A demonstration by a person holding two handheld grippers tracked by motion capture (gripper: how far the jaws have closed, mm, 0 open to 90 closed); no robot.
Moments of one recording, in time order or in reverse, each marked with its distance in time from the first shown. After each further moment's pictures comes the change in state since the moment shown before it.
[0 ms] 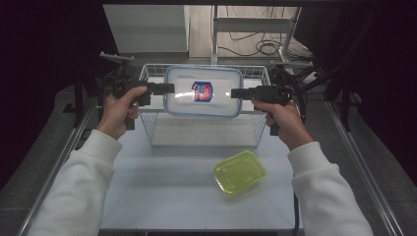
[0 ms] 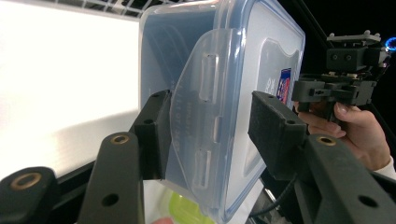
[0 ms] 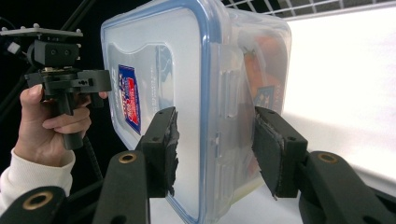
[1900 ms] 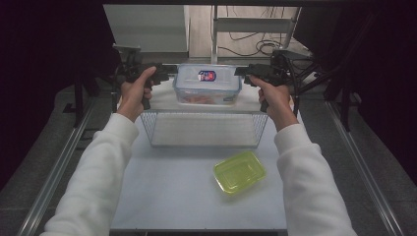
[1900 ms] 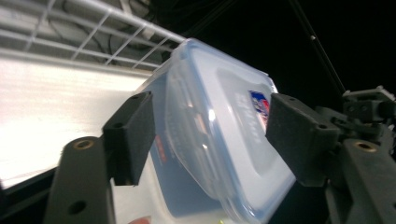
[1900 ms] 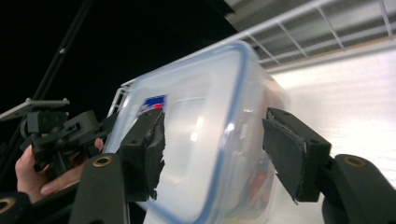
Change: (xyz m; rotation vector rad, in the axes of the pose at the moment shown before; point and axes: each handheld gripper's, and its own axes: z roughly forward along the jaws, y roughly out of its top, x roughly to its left) left arm 0.050 0.036 0.030 -0.132 0.079 -0.135; right arm -0.044 0.046 0.026 -0.130 -0.114 0.228
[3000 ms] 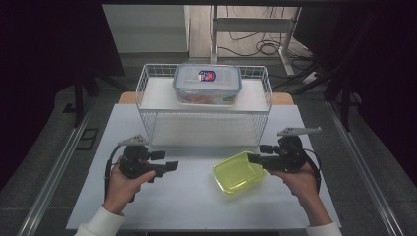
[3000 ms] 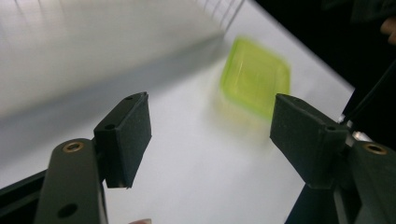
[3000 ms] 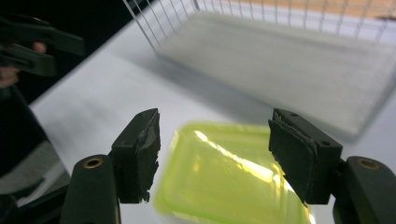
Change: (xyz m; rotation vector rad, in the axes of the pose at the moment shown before) left arm -0.010 -0.233 -0.046 0.235 0.137 0.455; right arm -0.044 -0.186 -0.080 0.172 -0.082 -0.563
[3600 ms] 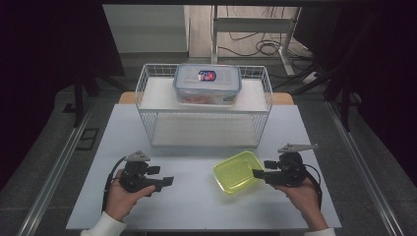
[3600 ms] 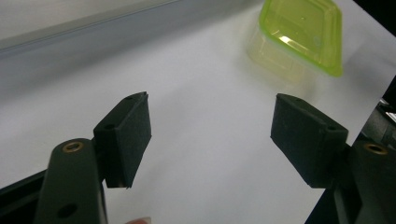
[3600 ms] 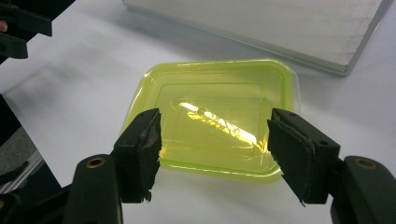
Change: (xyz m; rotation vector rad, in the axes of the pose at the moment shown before) left arm 0.014 -0.034 0.013 0.092 0.069 -0.003; right arm -0.018 -0.045 0.013 0.080 -0.037 0.025
